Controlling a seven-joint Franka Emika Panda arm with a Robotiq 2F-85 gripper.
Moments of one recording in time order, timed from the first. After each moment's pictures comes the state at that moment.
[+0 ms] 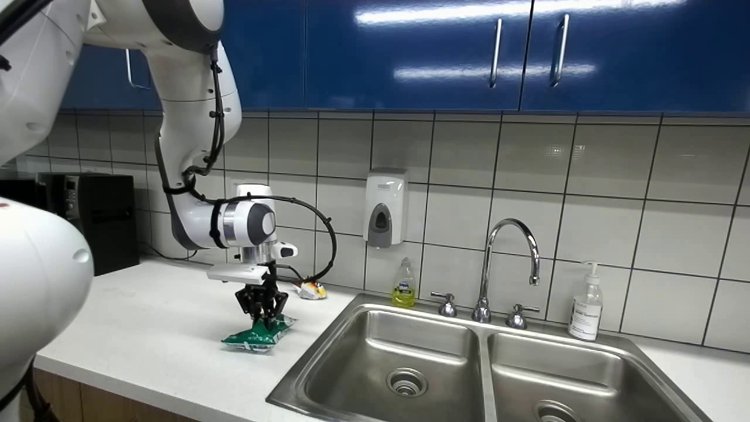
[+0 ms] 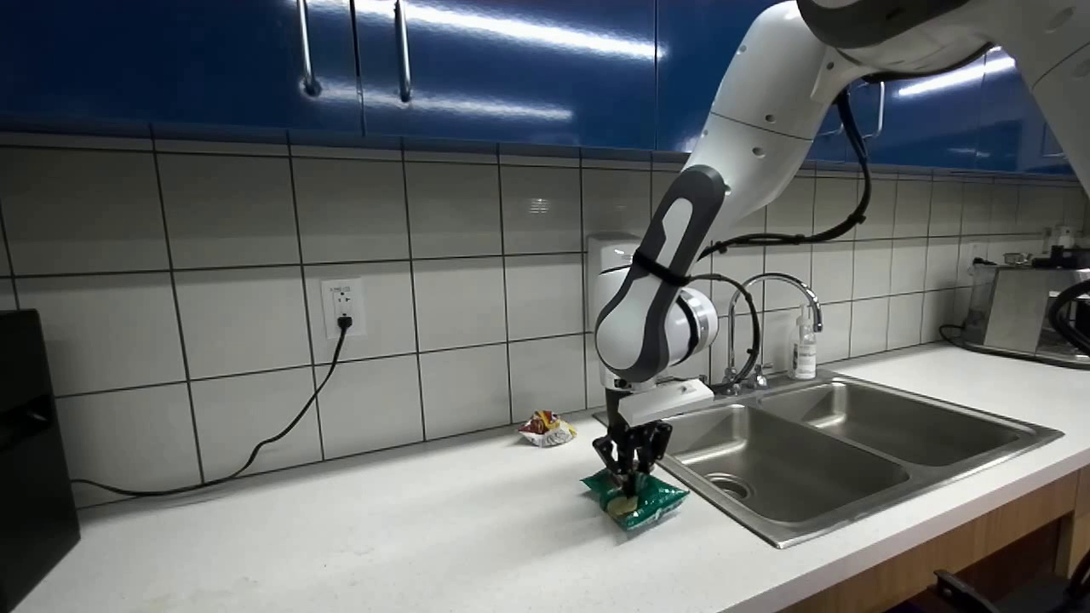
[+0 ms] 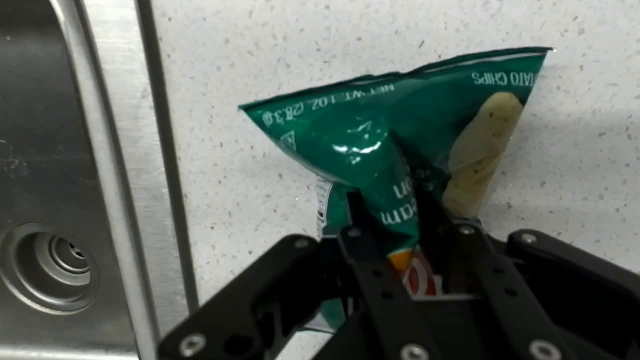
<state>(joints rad) 0.20 0.41 -0.01 -2.26 -0.16 2.67 0.26</state>
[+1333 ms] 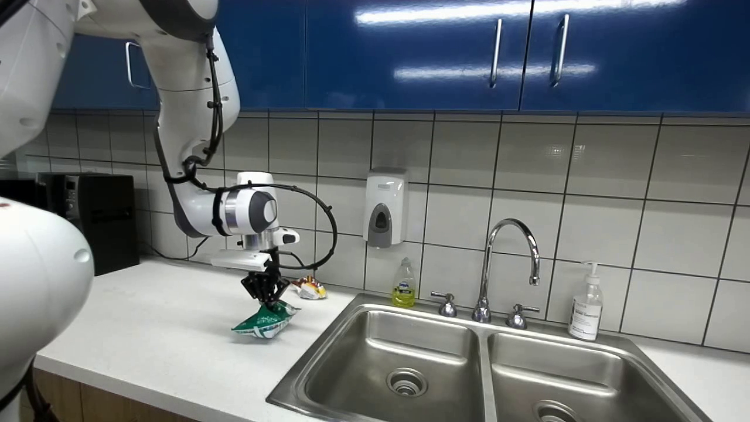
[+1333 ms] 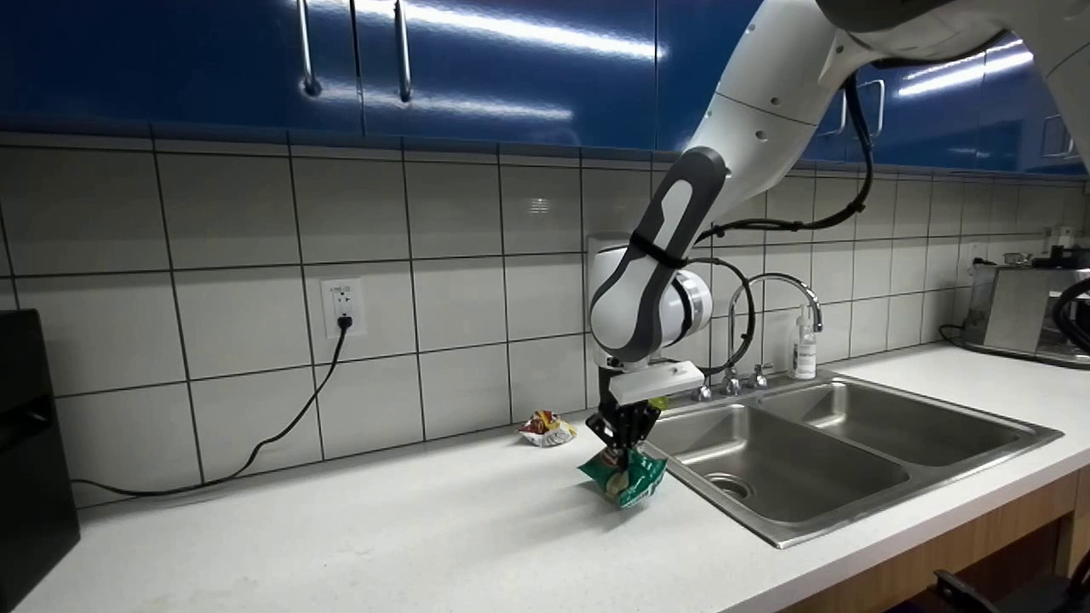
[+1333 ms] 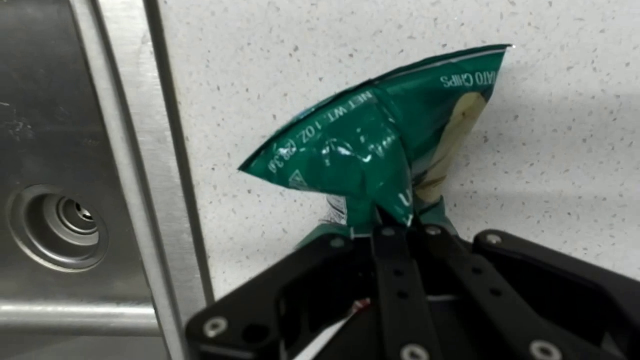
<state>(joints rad) 0.20 0.37 -0.01 -2.24 -0.15 2.67 0.27</state>
